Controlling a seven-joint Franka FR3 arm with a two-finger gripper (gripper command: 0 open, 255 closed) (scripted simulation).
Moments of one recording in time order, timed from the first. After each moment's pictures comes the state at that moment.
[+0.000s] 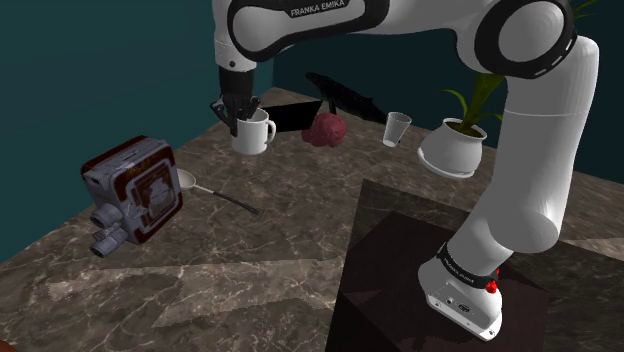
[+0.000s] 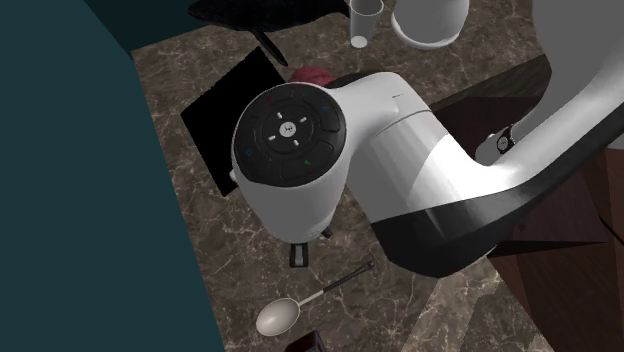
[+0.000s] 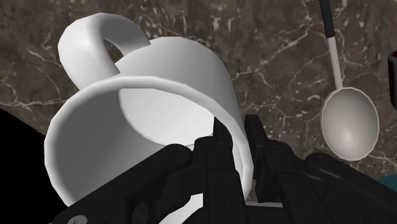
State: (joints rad) arm 0.15 0.39 0.35 -1.56 -0.15 1.94 0.48
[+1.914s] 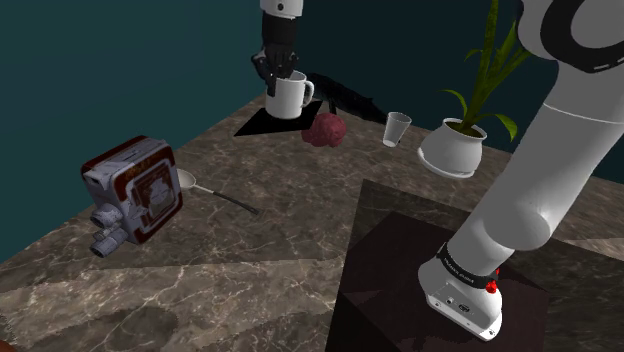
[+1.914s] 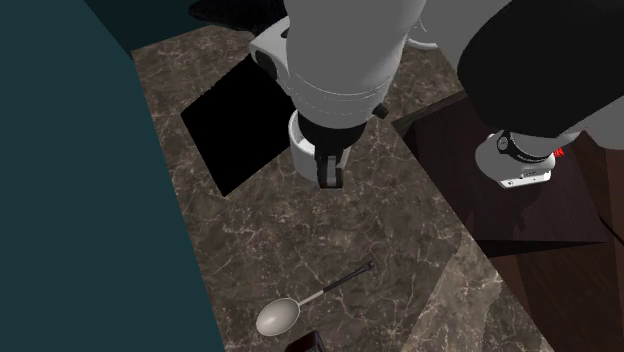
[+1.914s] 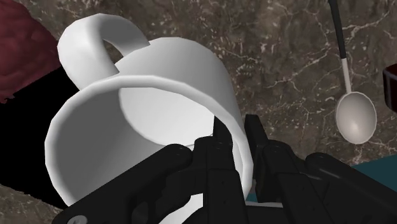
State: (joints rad) arm 0.04 0.12 0.33 -1.63 -0.05 1.77 0.32
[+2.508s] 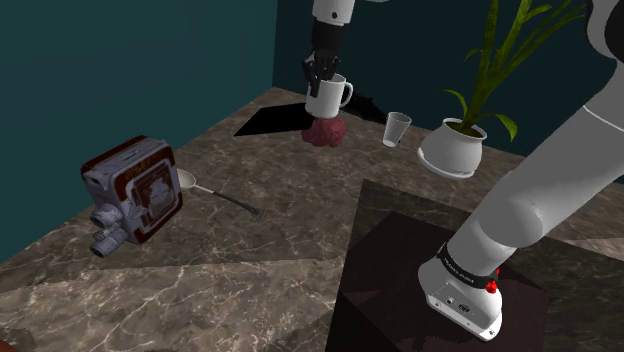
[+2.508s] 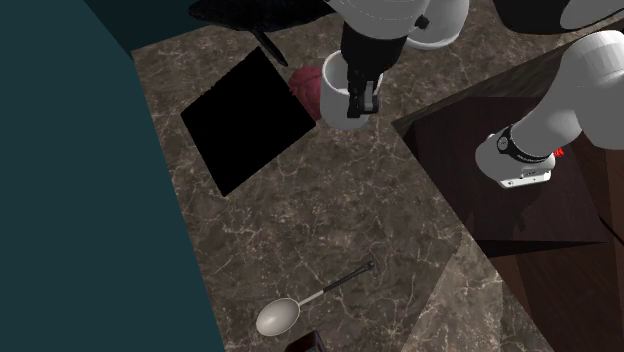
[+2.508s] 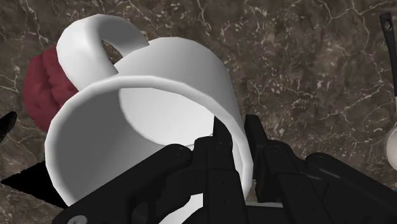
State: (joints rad) arm -0.07 -0.13 0.23 -1.92 0.02 1.81 0.11
